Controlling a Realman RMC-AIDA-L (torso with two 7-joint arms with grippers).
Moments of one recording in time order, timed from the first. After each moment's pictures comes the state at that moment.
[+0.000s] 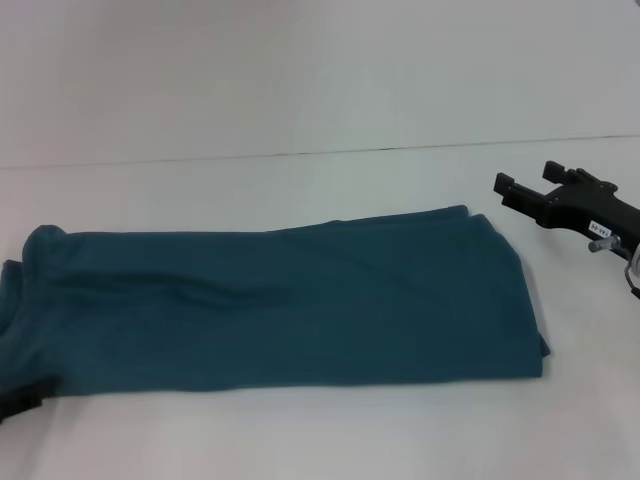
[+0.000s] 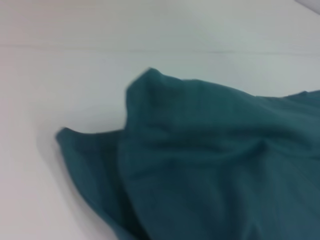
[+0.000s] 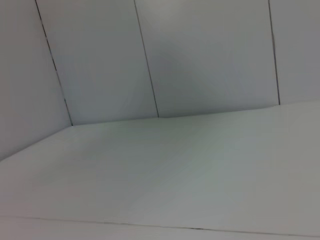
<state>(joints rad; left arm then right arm) -0.30 -2.10 -2.59 -0.86 -0.93 1.27 -1.66 0.56 2.10 -0.48 -0.43 -1.65 -0.97 1.13</state>
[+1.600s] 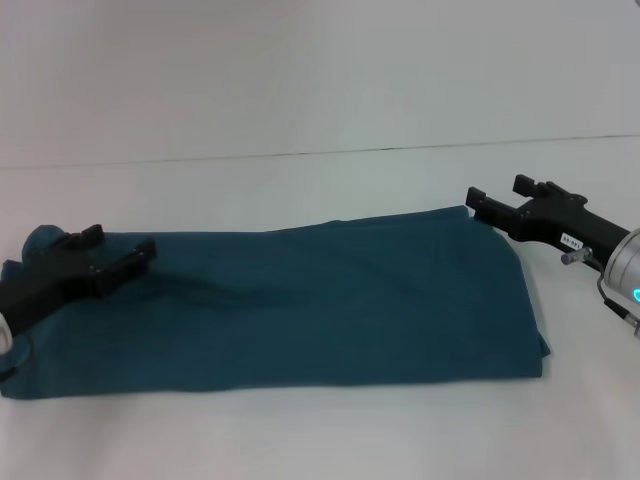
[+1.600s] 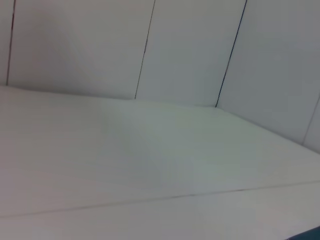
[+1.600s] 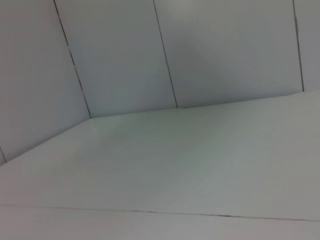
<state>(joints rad) -0.51 -2.16 -2.71 -0.58 -1.25 1.12 -1.28 0.58 2.10 -0.48 -0.35 -1.65 -0.97 1.09</state>
